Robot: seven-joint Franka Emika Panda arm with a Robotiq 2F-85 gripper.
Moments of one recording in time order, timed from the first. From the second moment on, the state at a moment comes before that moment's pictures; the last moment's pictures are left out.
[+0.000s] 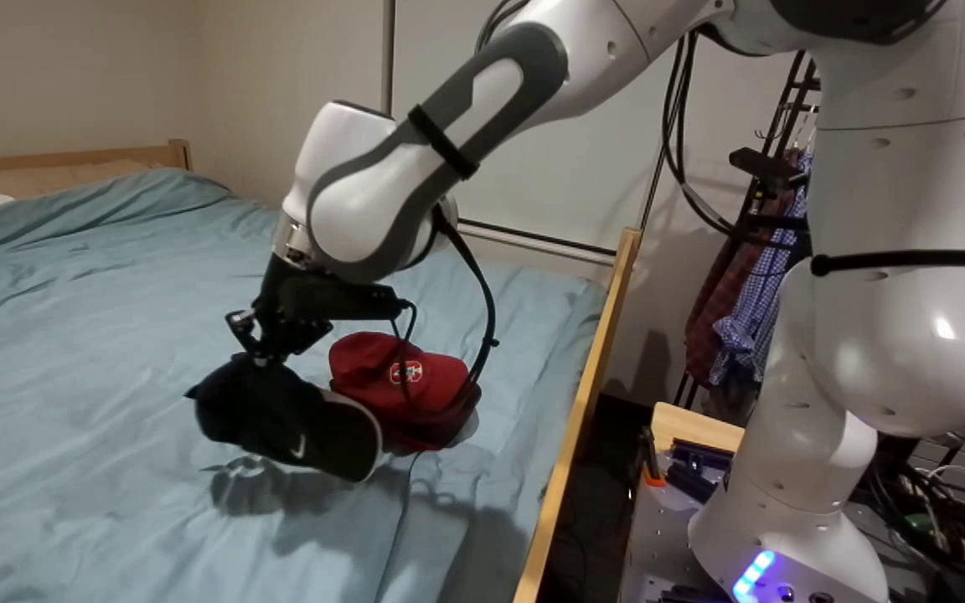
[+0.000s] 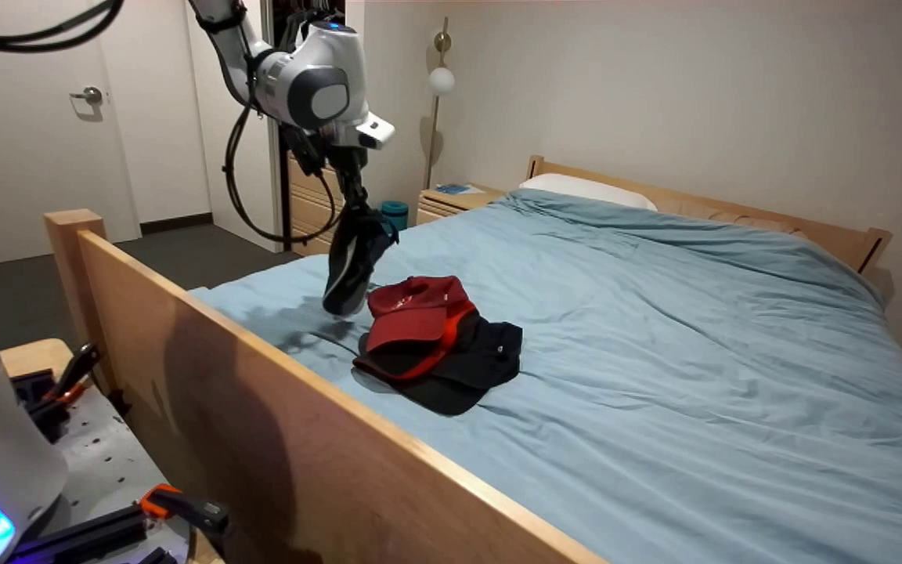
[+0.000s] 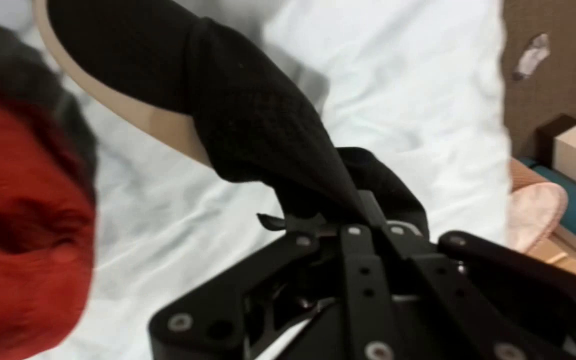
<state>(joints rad) 0.11 0.25 0.18 -2.19 0.18 2.78 0.50</state>
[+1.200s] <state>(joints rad) 0.13 0.28 0.27 -2.05 0.71 2.95 0.40</state>
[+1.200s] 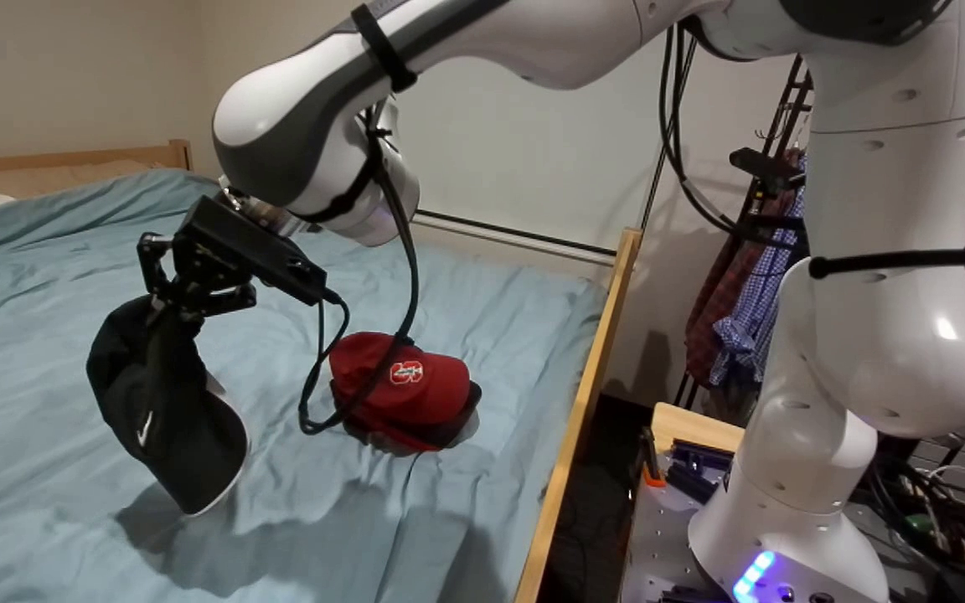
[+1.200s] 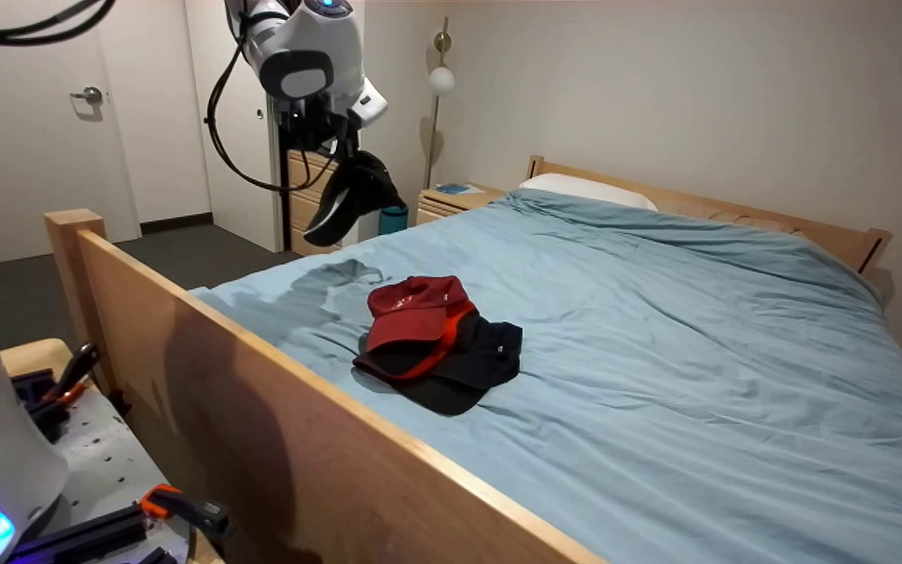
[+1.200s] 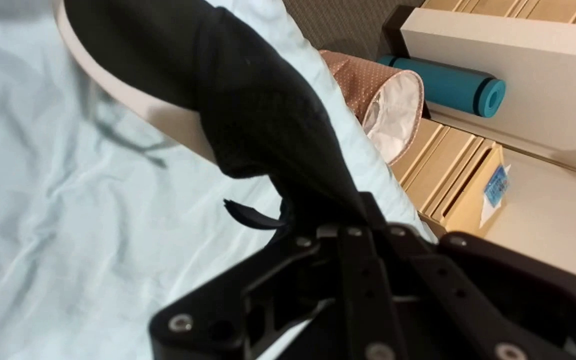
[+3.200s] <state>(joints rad) 0.74 0.88 -0.40 -1.37 1.02 3.45 1.25</state>
